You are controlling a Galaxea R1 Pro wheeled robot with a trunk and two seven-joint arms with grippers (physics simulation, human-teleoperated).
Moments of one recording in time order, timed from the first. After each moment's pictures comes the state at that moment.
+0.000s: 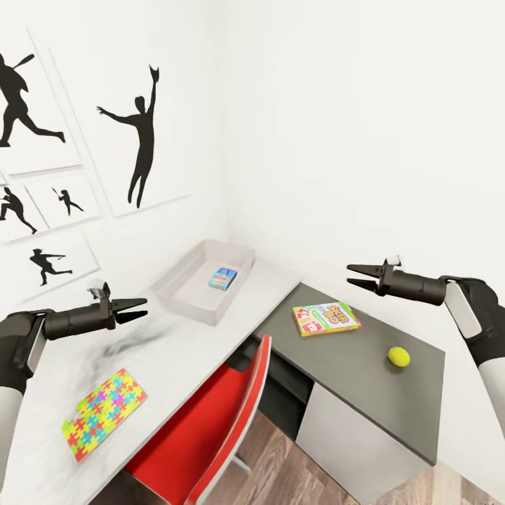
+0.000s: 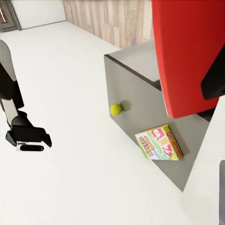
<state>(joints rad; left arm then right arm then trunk) -0.83 0.39 0.28 -0.89 0.03 1.04 -1.51 -0.96 -0.44 -0.01 -0.93 -0.58 1.04 1.11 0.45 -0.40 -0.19</state>
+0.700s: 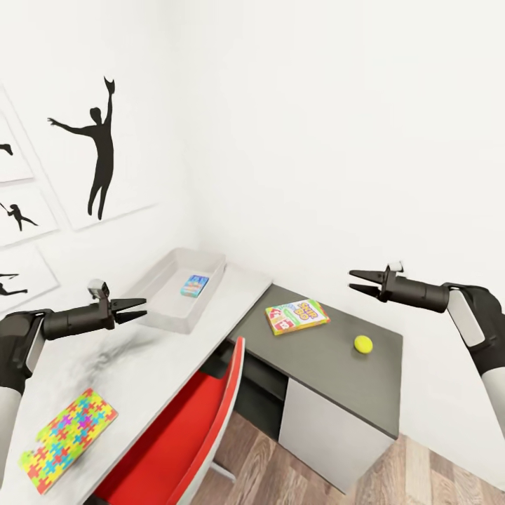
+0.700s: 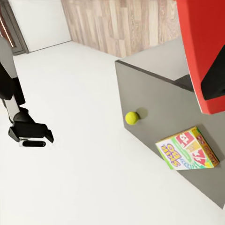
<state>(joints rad) -0.83 0.39 0.28 -0.89 0.03 1.04 -1.51 -0.91 -0.44 -0.04 -0.95 -0.58 1.04 1.11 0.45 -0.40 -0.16</state>
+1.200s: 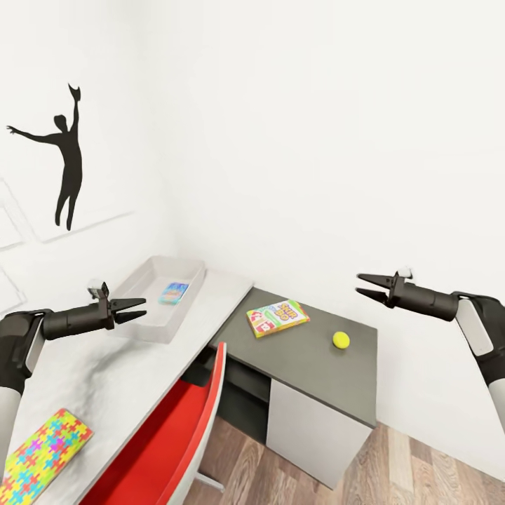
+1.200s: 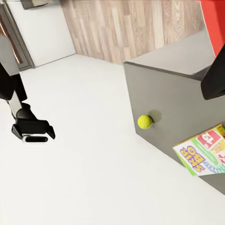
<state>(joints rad) -0.83 0.39 0.28 -0.89 0.03 1.04 -1.51 -0.86 -0.45 -0.11 -0.95 -0.58 1.04 1.11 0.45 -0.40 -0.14</state>
